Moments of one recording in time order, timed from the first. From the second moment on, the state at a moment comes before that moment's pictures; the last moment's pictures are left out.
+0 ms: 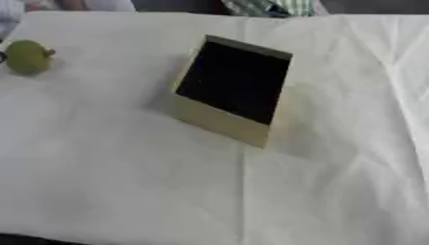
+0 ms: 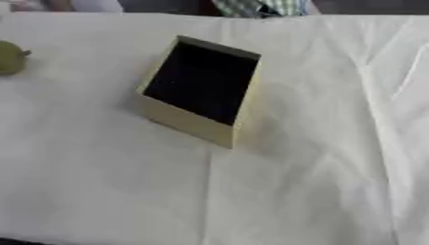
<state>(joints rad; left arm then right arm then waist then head) -0.95 0.85 0.09 -0.66 -0.91 0.05 -0.22 -0.41 -0.47 -0.05 -1.98 0.24 -0.20 -0.44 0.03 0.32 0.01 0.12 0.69</state>
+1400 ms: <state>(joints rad) -1.01 0.80 0.09 -0.66 -0.97 -0.01 -0.24 -0.42 -0.47 -0.05 -1.98 0.24 -0.20 -0.43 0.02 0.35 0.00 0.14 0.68</state>
